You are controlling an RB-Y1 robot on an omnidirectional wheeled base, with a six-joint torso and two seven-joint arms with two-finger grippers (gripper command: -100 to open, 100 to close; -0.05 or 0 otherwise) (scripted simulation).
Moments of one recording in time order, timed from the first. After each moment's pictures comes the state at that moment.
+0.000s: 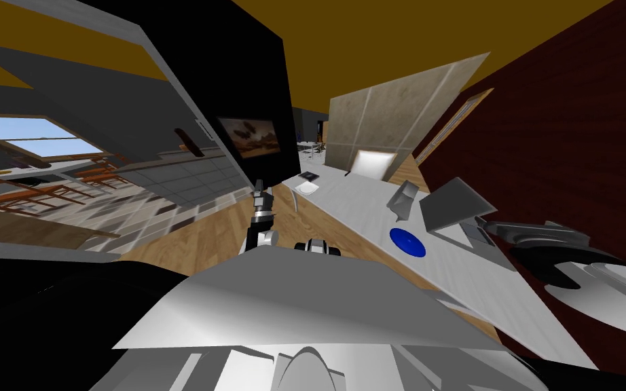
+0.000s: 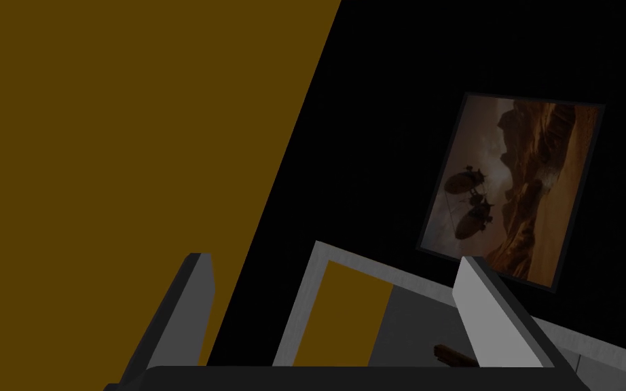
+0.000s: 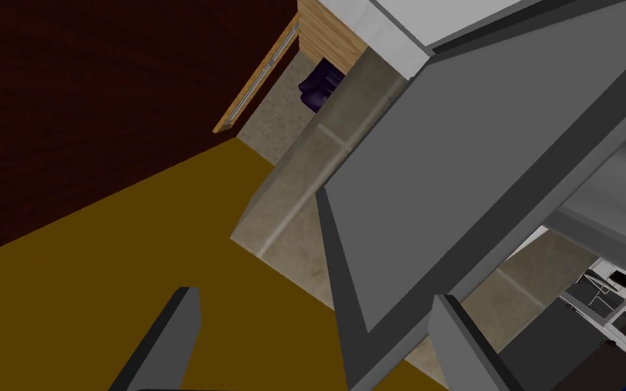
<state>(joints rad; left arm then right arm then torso) 0.48 -0.05 0.02 -2.24 0.05 -0.38 -0.14 0.44 -1.15 -0.39 -1.26 0.70 0.09 0.24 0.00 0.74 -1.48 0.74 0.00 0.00</state>
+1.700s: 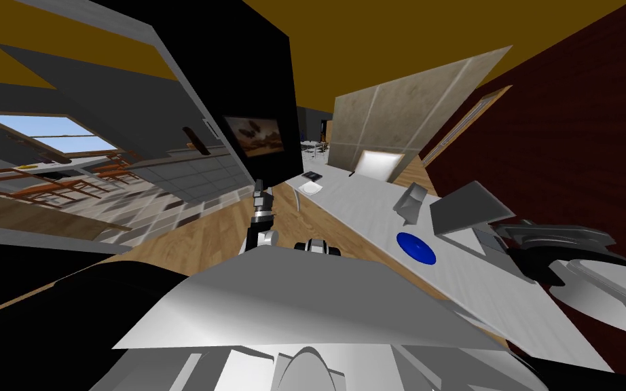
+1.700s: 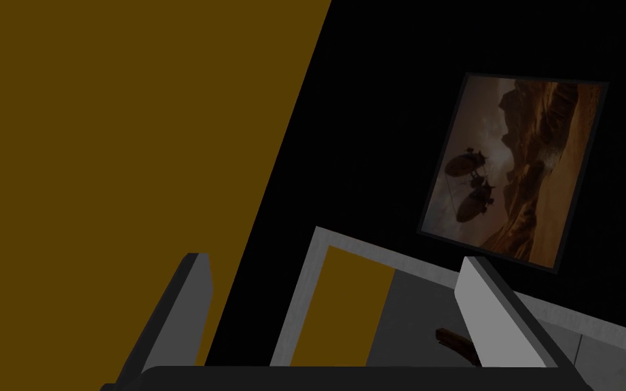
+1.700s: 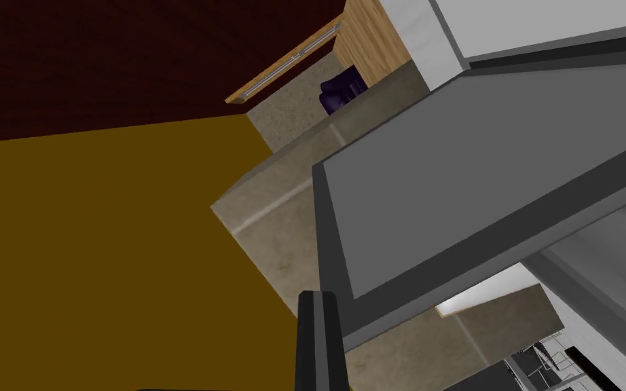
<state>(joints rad) 0.48 -0.05 0.02 -2.24 0.05 -0.38 -0.14 0.45 -1.17 -0.36 -1.27 0.85 0.22 0.36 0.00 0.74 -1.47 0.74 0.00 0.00</state>
